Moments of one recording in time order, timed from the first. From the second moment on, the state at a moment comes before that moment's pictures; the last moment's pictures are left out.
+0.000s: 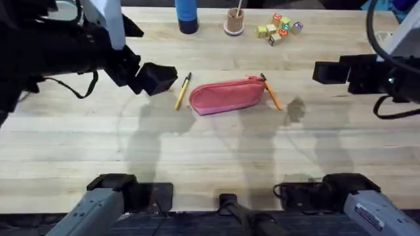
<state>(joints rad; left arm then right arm) -0.01 0.99 1.04 -0.83 0.45 0.71 0.00 0.86 0.89 -0.80 0.14 -0.02</state>
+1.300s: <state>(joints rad) -0.16 1.51 1.04 -0.78 0.56 0.86 0.00 0.86 0.89 -0.80 0.14 -0.02</state>
